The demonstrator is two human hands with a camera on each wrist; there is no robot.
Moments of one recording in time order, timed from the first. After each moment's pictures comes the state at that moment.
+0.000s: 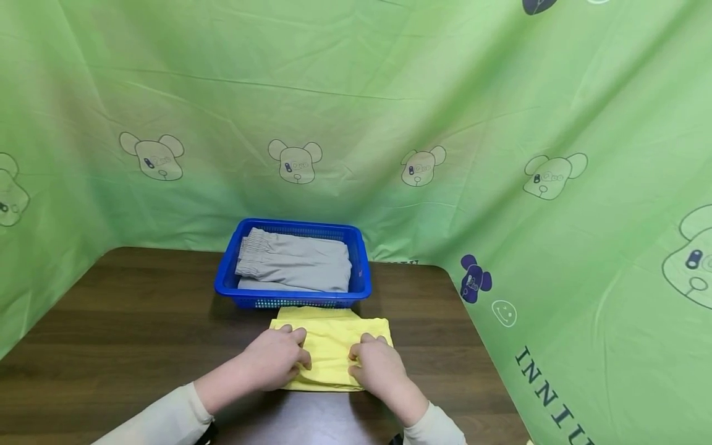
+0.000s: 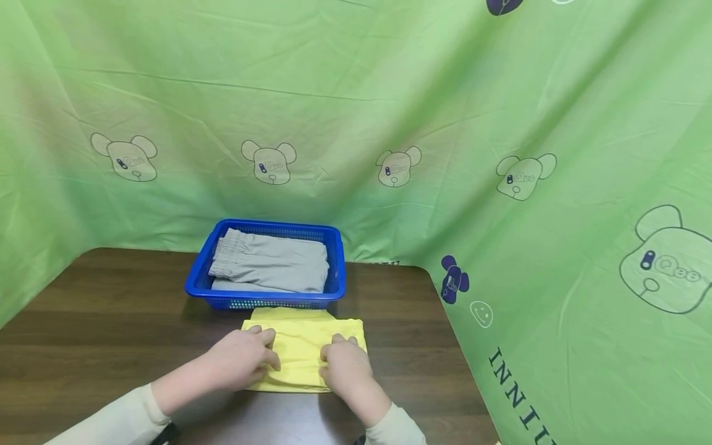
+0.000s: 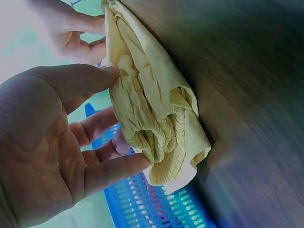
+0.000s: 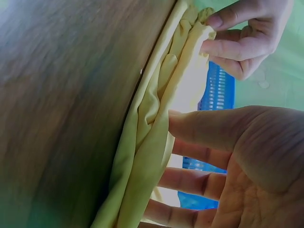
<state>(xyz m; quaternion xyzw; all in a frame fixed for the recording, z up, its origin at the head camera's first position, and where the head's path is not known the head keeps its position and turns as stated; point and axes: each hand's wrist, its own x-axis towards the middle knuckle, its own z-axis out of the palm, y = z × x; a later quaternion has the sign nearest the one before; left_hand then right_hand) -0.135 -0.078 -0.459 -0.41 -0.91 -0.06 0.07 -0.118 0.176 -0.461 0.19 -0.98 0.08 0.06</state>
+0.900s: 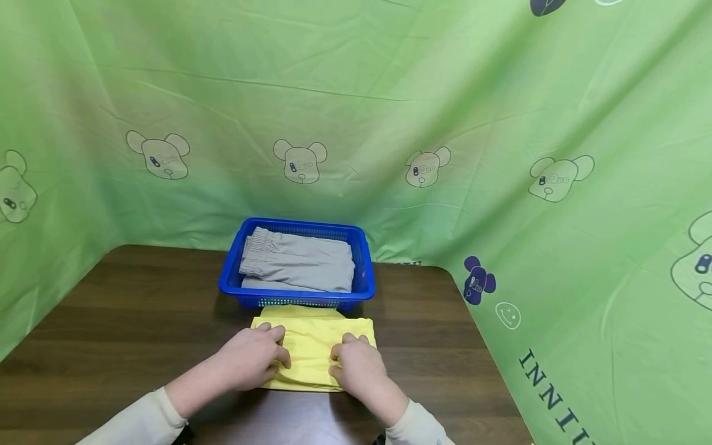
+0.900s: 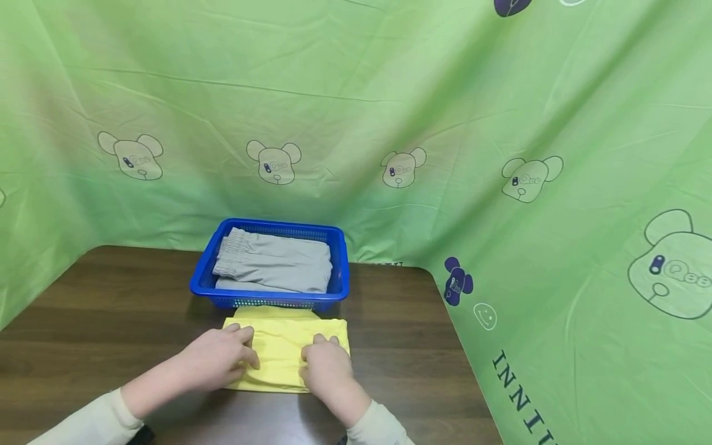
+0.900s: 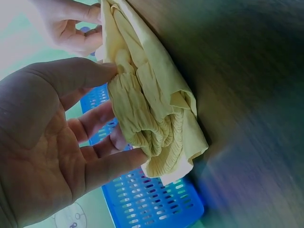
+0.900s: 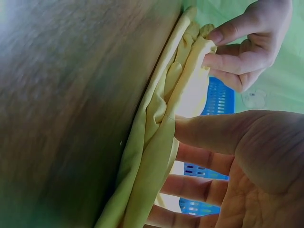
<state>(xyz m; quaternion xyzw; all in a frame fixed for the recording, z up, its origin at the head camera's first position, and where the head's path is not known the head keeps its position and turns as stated) -0.130 -0.121 -0.458 -0.39 -0.91 -0.07 0.07 -0.119 0.136 -0.466 0.20 -0.98 0.07 0.06</state>
